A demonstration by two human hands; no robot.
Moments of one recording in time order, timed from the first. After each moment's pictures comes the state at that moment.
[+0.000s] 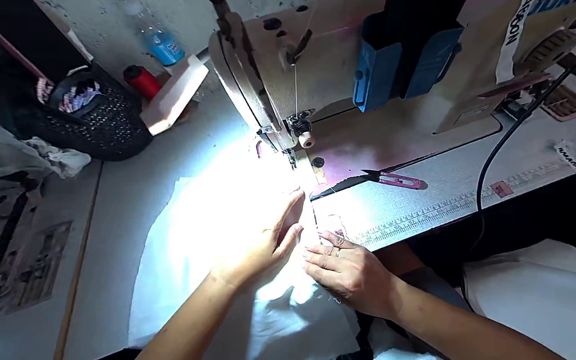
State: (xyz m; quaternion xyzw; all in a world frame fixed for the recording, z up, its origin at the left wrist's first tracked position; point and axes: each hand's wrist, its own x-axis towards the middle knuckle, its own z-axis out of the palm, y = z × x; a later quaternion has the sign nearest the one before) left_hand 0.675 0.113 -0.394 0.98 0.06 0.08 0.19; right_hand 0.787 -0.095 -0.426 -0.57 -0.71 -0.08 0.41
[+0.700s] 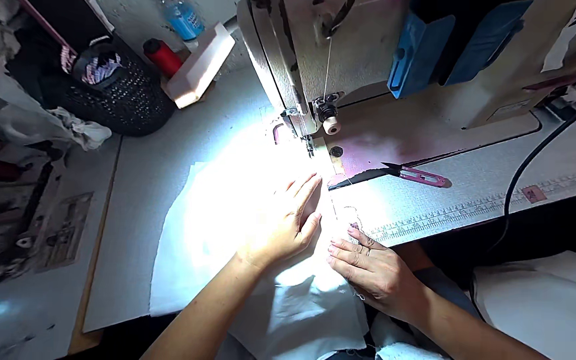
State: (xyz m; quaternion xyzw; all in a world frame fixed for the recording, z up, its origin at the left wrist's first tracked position) left_hand 0.686 0.104 -0.394 0.98 0.08 0.11 0.14; right_hand 0.789 -0.116 -0.435 -0.58 -0.69 -0.06 0.44
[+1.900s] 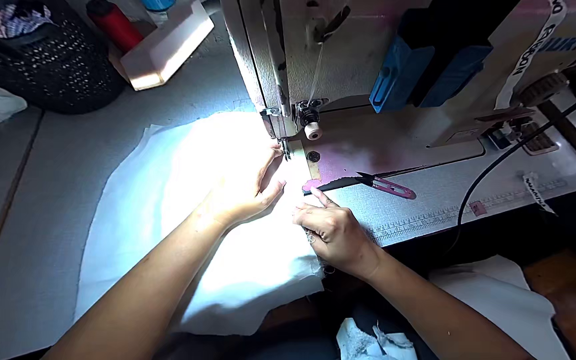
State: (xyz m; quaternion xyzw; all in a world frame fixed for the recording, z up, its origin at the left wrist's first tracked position) left_hand 0.724 0.168 -0.395 0.97 0.07 0.13 0.18; right_hand 0.822 -0.054 -0.409 -0.62 -0.65 0.00 0.43
